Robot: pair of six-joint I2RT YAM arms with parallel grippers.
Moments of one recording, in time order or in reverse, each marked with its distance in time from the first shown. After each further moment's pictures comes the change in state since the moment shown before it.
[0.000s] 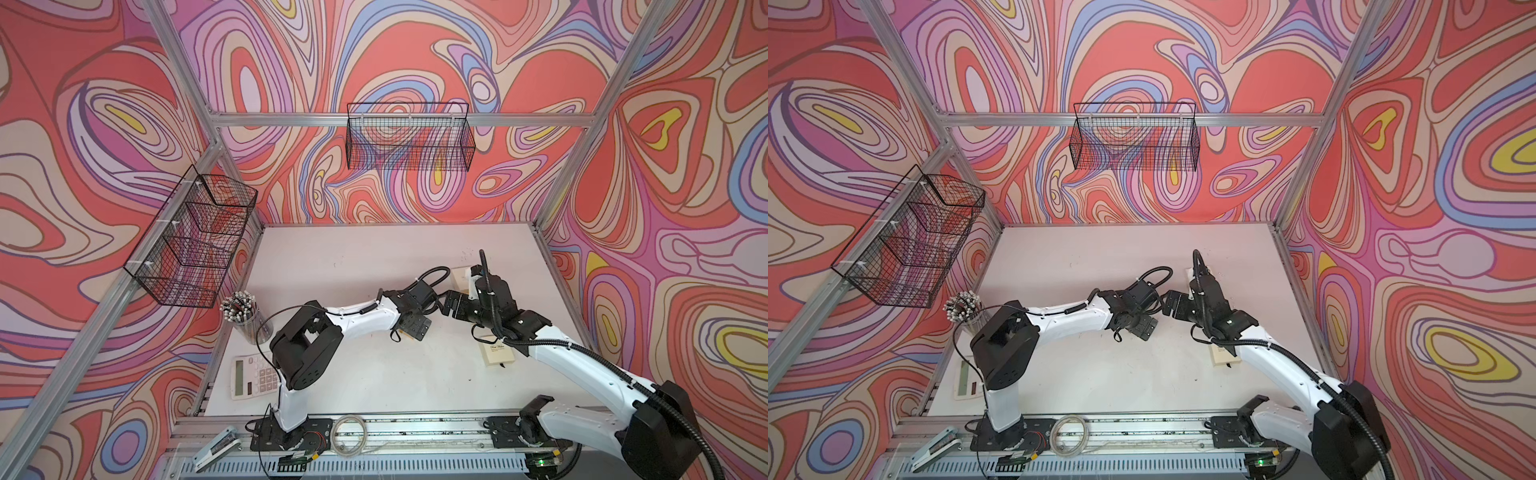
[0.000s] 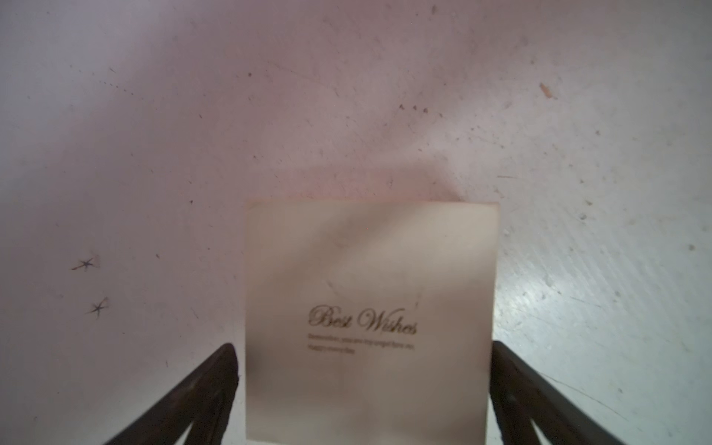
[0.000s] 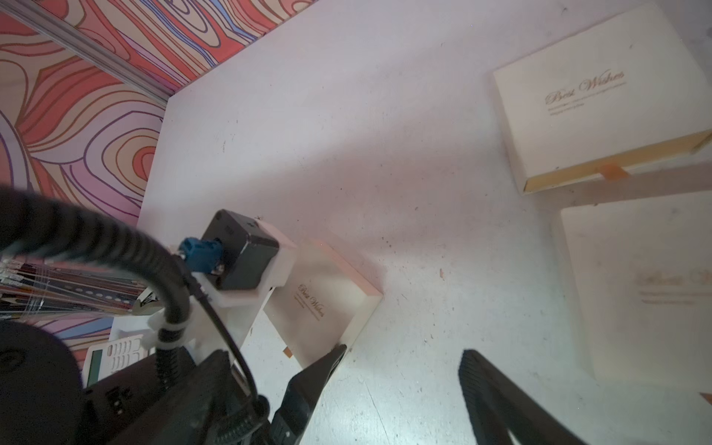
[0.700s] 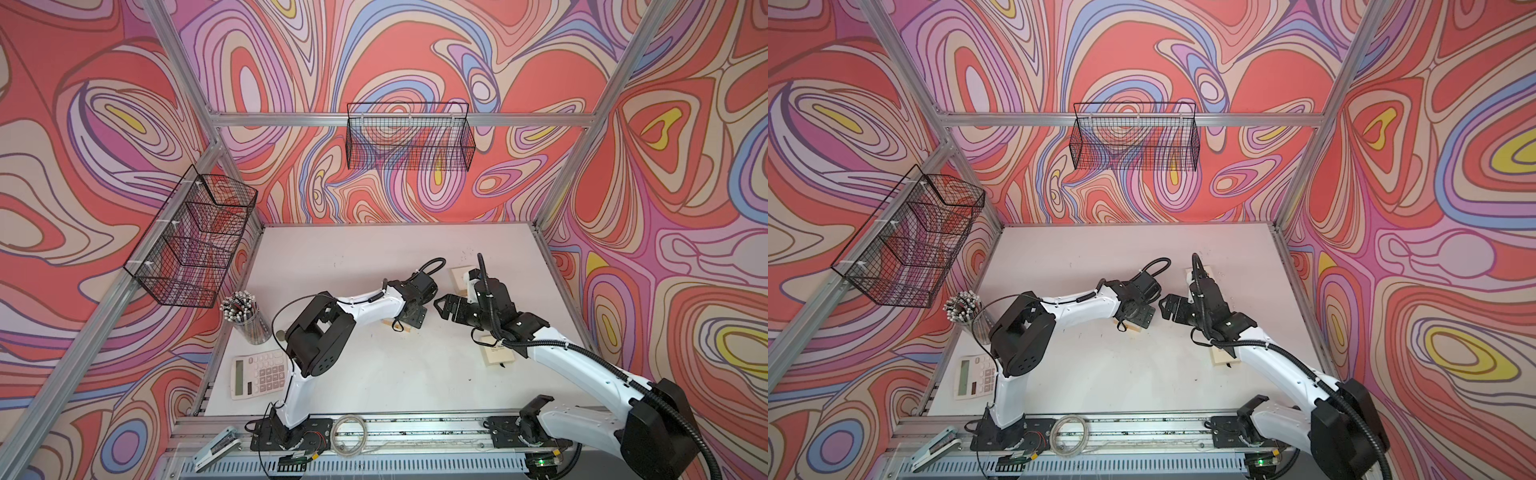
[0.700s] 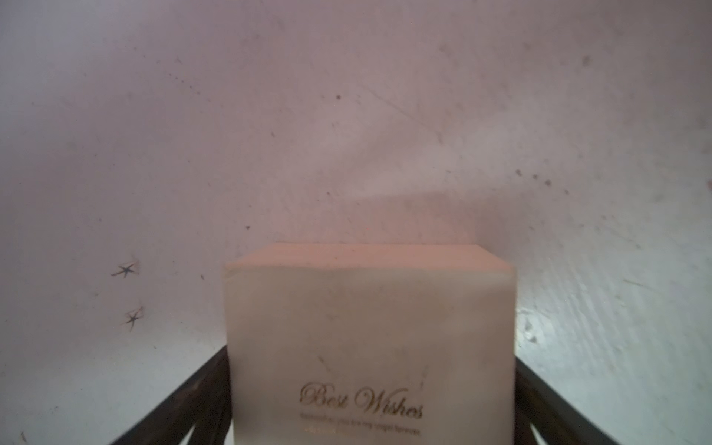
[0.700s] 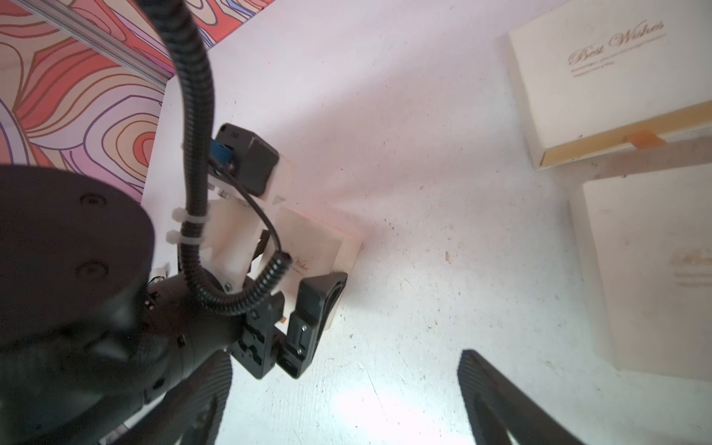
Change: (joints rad) left arm 0.079 0.116 0.125 -0.072 -0.058 -0.118; right arm -0.004 0.006 -0.033 0.020 -0.040 0.008
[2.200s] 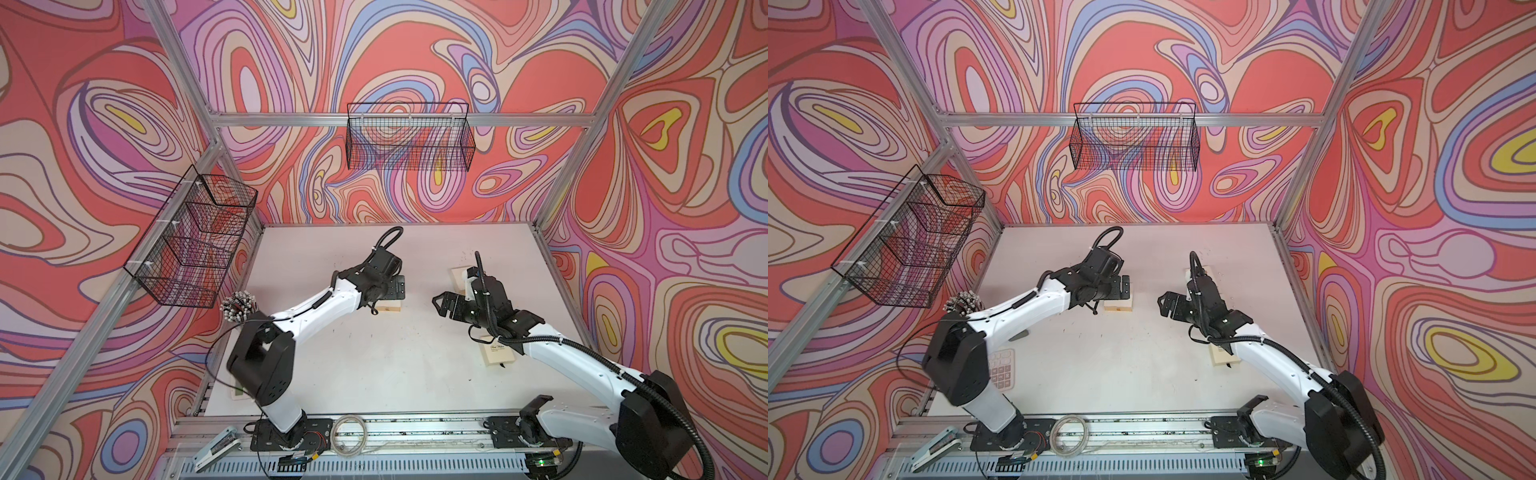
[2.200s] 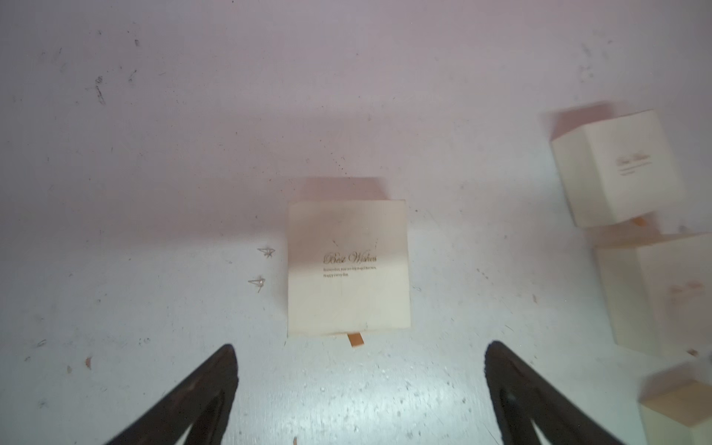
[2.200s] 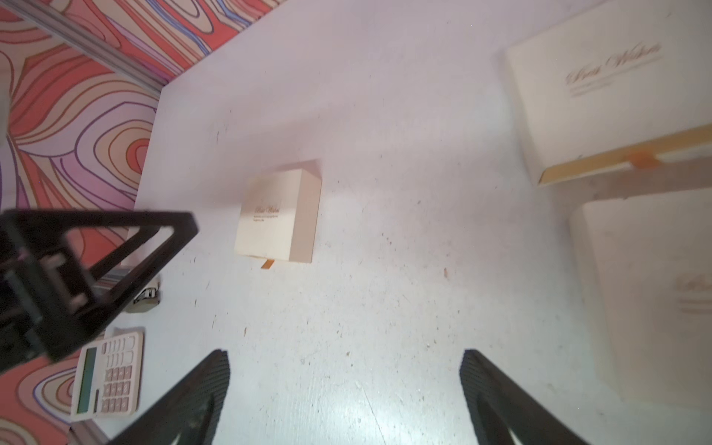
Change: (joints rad) left arm 0.153 -0.482 -0.250 0.150 0.128 -0.174; right arm 0.000 0.038 0.042 0.025 0.080 -0.022
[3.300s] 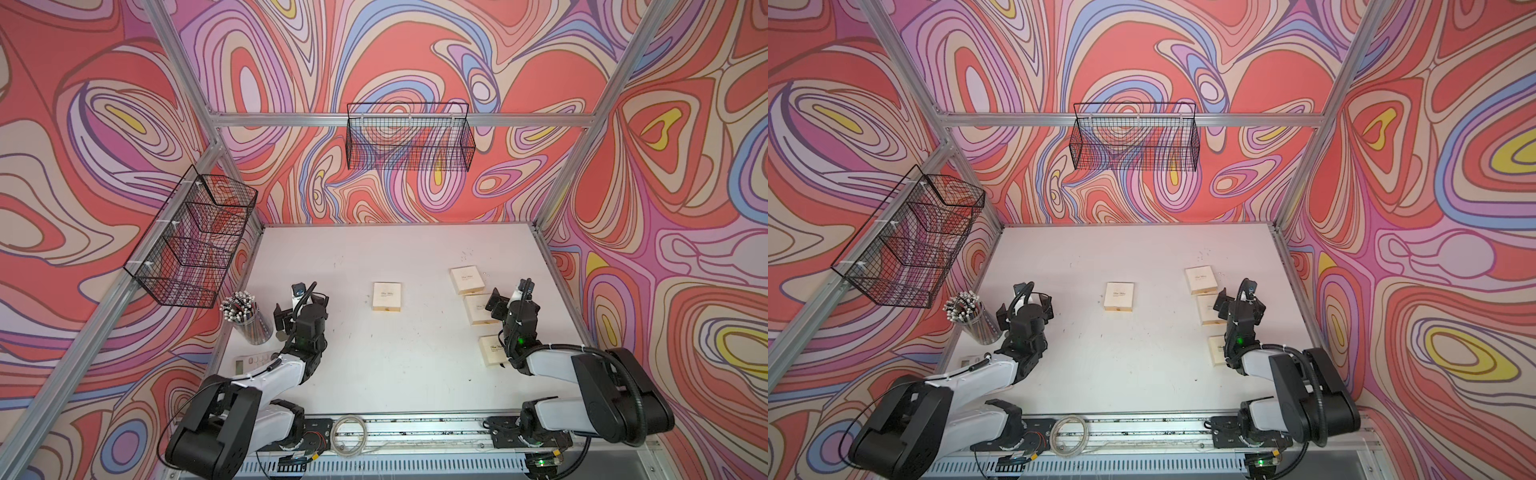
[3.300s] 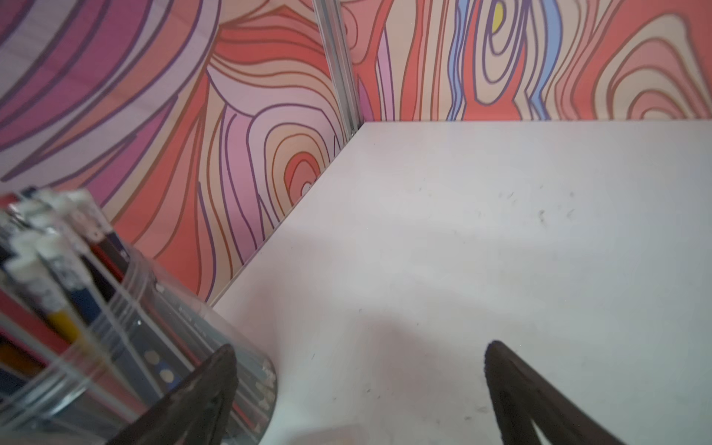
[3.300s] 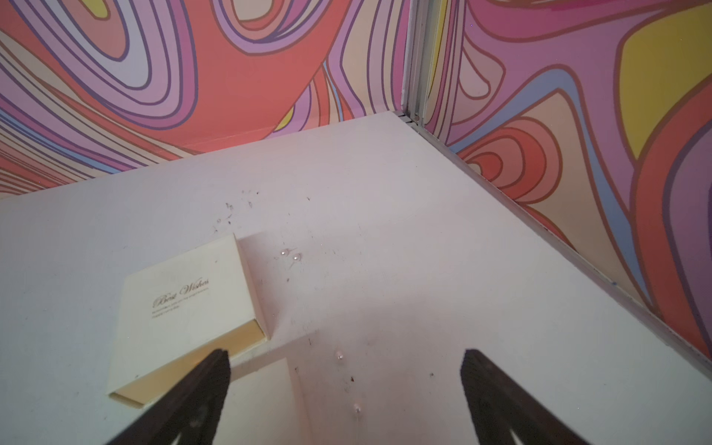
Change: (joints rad) left arm 0.386 -0.293 -1.011 1.218 -0.553 0.525; right arm -0.377 0.222 -0.524 1.101 0.417 -0.451
